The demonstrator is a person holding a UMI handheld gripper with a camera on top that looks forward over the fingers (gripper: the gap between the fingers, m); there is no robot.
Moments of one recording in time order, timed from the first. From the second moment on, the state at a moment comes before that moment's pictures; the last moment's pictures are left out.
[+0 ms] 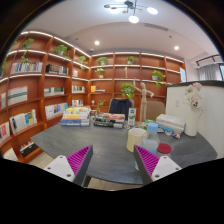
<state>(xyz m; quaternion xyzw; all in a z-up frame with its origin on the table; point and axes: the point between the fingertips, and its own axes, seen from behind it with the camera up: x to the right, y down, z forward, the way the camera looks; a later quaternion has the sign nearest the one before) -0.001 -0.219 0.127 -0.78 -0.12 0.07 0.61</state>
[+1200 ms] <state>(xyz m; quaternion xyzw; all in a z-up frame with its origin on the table) 0.092 -0.102 0.080 -0.74 -0.06 -0.01 0.67</state>
